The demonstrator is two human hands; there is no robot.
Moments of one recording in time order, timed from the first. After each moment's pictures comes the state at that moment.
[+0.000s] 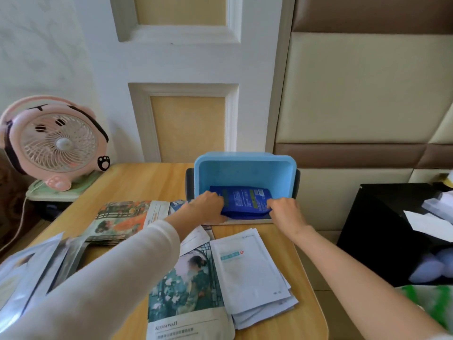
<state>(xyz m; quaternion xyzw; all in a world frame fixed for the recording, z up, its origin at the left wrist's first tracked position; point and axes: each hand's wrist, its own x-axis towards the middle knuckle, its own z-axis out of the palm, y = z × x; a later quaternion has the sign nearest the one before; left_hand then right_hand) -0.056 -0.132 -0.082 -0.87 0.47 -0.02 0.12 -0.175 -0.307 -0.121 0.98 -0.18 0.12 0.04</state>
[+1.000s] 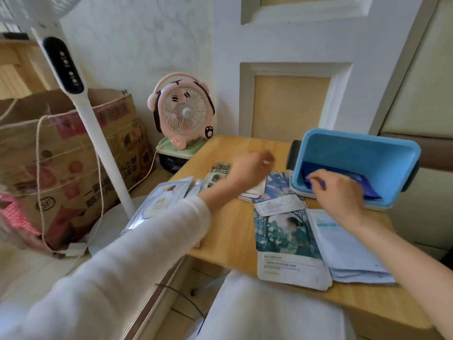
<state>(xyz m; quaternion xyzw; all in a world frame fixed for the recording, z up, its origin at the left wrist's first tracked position) -0.067 0.021 -0.057 -0.89 0.35 -0.12 -0.26 -0.177 -0.158 -0.087 0.93 -0.08 0.34 -0.12</state>
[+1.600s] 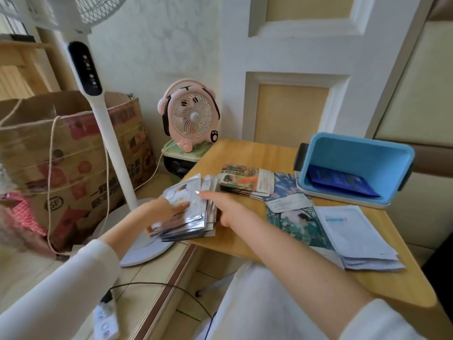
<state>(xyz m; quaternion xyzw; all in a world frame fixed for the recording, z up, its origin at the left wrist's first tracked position) -0.102 0.235 -0.087 -0.94 -0.10 0.22 -0.25 -0.119 0.087 -0.098 0.64 -0.19 -0.17 -0.72</state>
